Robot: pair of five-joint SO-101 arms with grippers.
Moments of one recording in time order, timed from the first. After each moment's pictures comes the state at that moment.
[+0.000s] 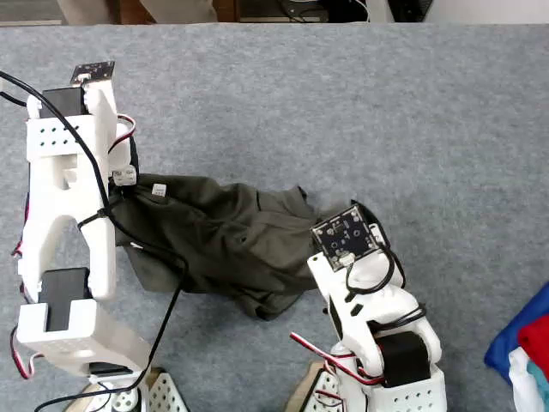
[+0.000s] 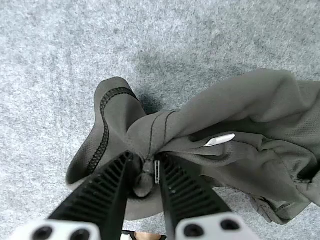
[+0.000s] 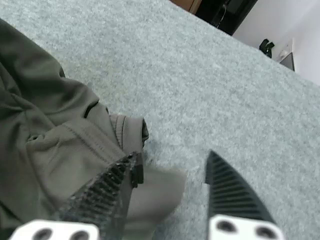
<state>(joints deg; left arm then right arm) -10.1 4.7 -11.4 99.2 -6.5 -15.0 -98.2 75.6 64.5 10.9</state>
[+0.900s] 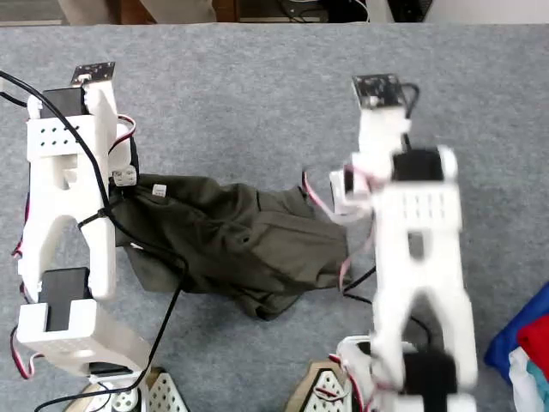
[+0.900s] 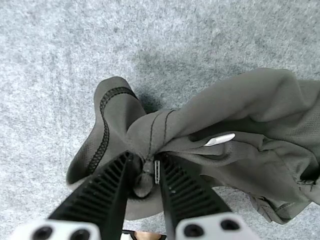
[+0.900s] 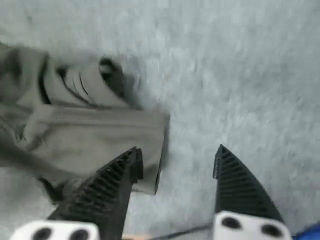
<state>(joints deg) -10.1 4.7 -11.3 99.2 -6.5 -5.3 -15.0 10.4 93.1 -6.4</state>
